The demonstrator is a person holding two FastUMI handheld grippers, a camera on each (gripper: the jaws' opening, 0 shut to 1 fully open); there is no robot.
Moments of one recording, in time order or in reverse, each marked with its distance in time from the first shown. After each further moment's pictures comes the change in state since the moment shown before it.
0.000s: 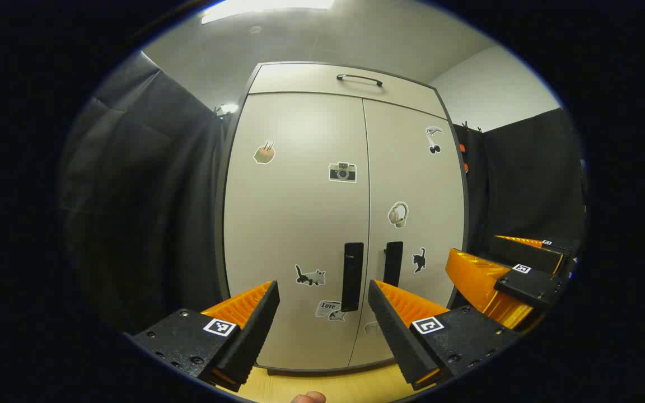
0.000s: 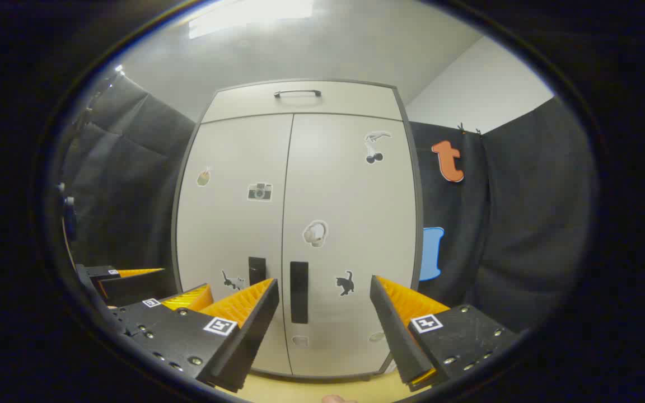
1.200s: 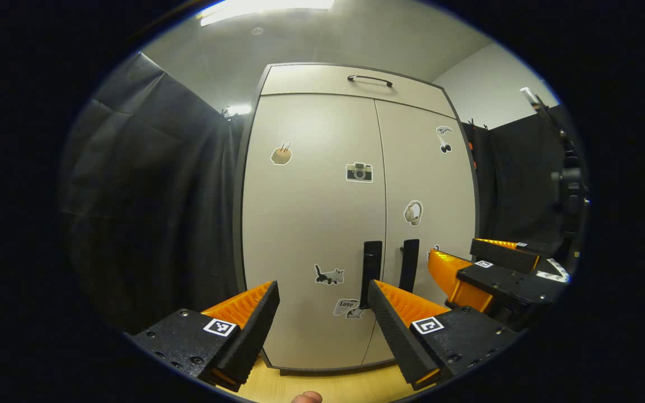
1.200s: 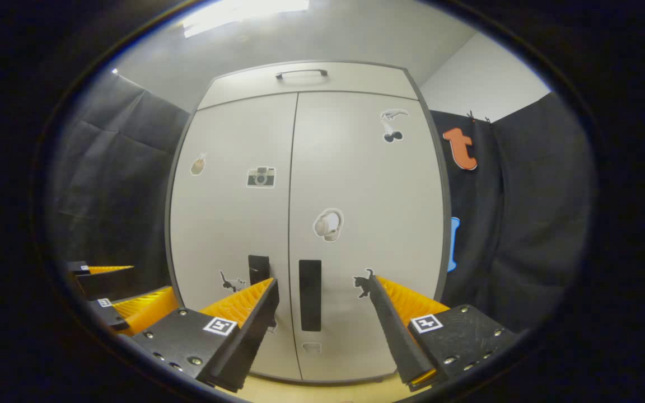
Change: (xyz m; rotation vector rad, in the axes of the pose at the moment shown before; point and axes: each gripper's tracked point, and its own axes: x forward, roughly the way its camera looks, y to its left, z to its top) left arm -0.008 0.036 0.001 0.021 0.003 0.052; right arm 0.062 0.020 -0.031 0.025 0.056 0.037
